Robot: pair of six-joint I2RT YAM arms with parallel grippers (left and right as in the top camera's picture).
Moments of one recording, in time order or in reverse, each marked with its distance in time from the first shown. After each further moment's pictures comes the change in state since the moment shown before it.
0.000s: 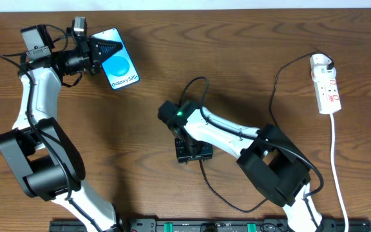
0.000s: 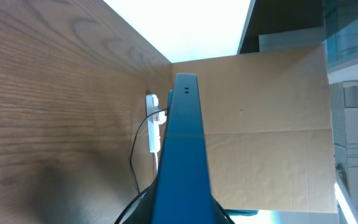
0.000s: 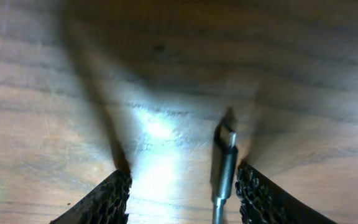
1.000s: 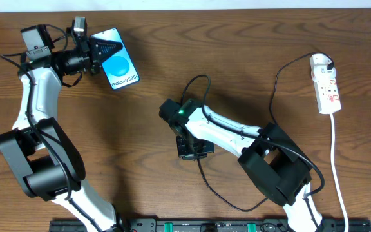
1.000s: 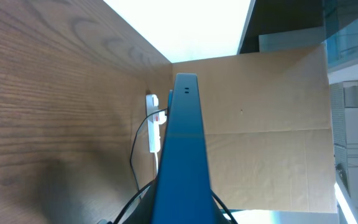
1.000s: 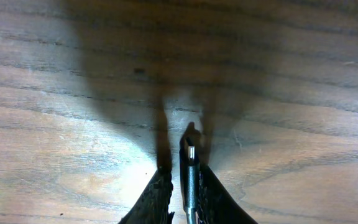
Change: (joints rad) left arm 0.000 0.000 0.000 0.000 0.000 0.000; right arm -0.007 -0.002 0.000 0.001 0.027 -0.005
